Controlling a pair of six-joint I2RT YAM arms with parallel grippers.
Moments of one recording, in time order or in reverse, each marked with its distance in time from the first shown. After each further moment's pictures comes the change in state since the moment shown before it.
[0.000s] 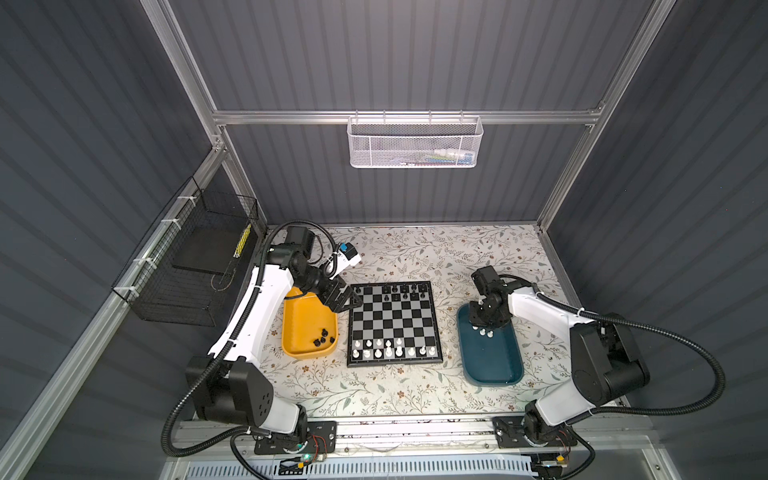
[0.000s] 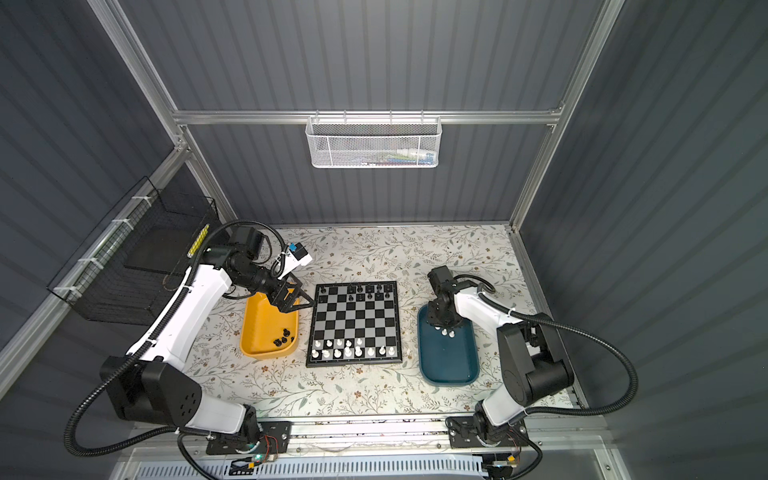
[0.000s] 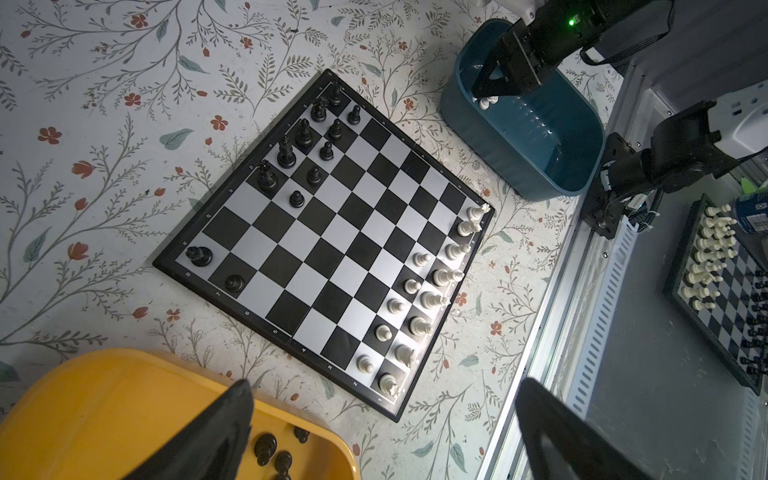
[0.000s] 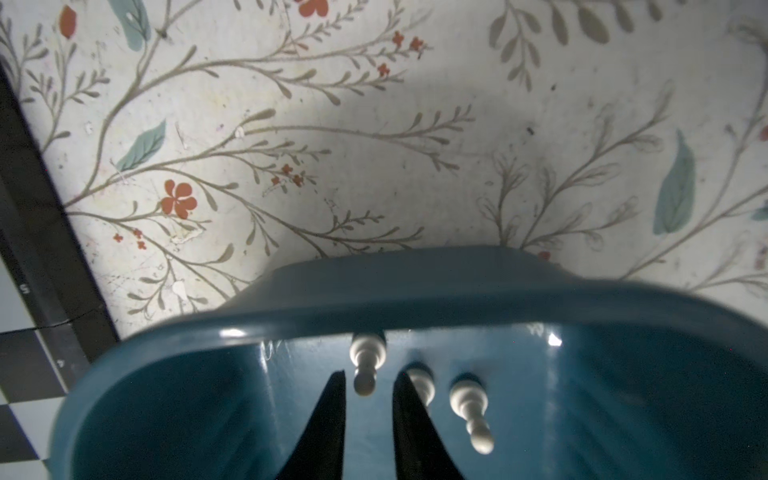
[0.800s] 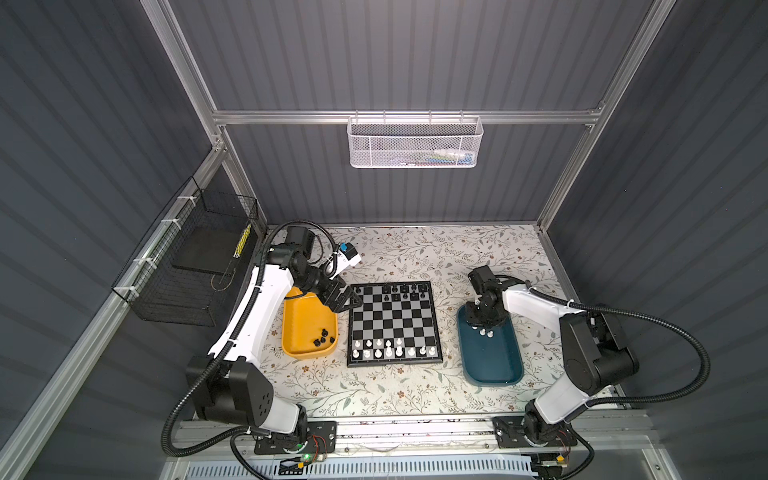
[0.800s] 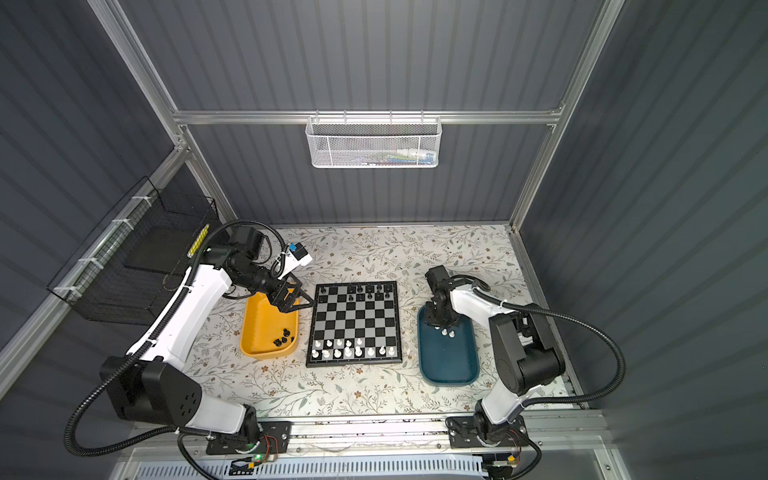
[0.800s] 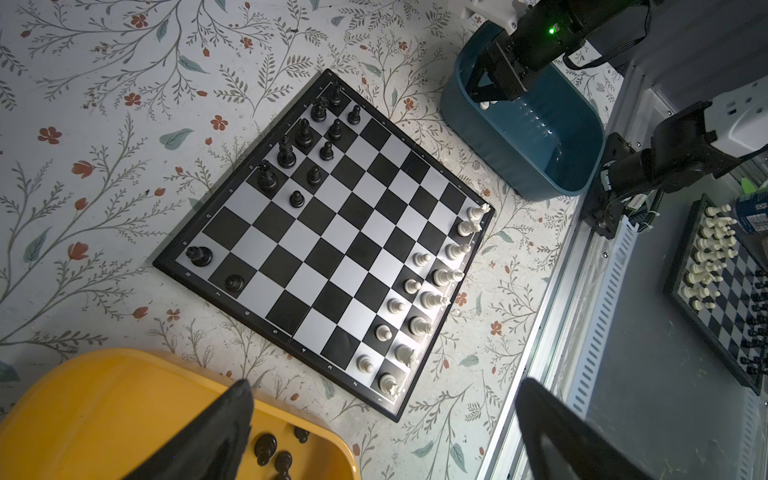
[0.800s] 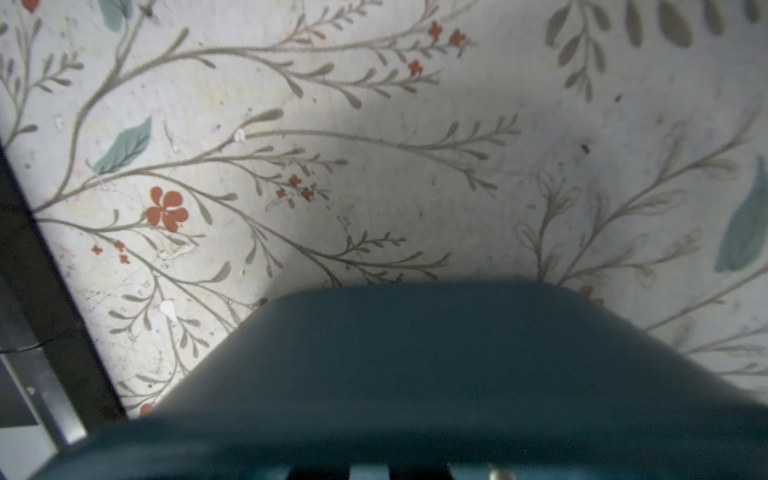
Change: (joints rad) left arm 0.000 0.000 0.000 0.000 0.000 0.000; right arm 0.000 0.067 0.021 0.016 -0.019 -0.034
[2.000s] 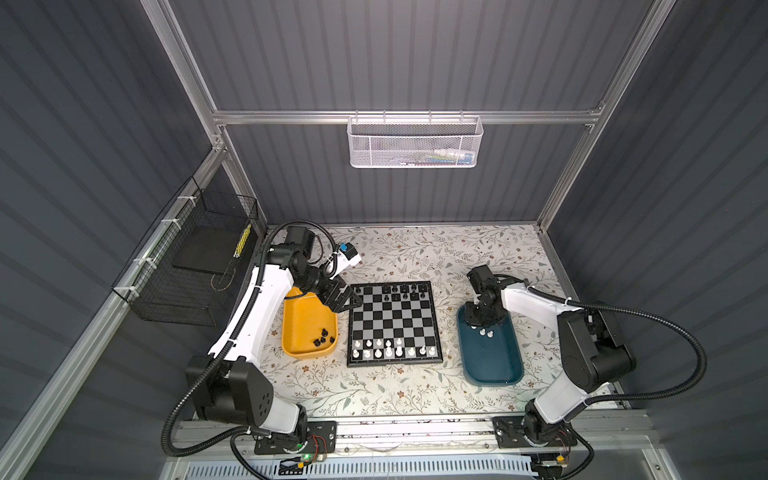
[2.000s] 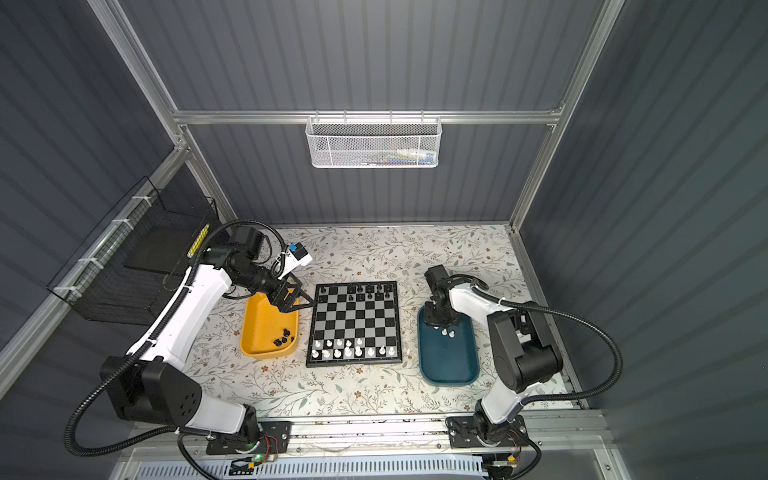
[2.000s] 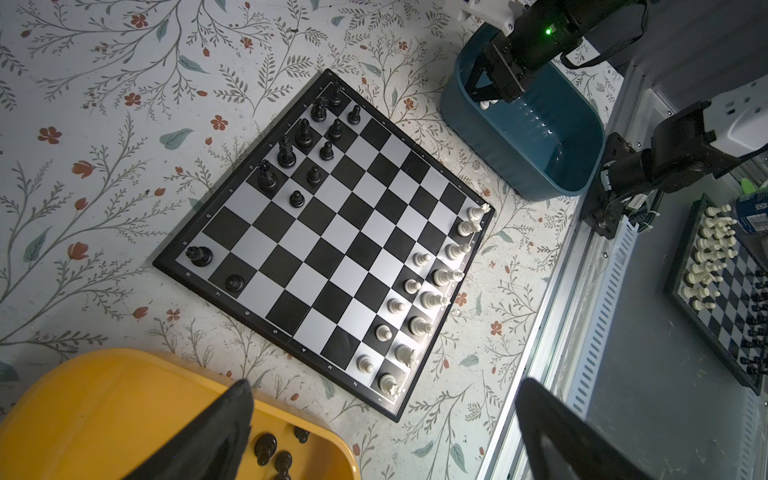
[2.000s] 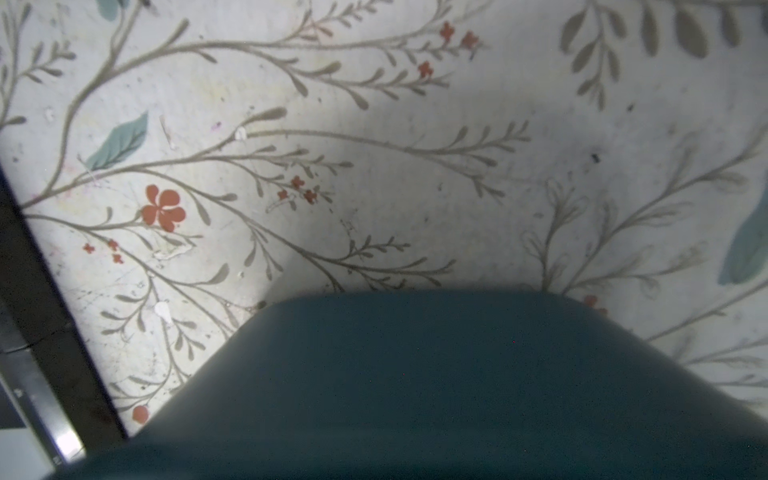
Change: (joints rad) left arm 0.000 0.000 0.000 0.000 0.000 0.000; right arm 0.000 0.010 0.015 -0.018 0.000 -0.023
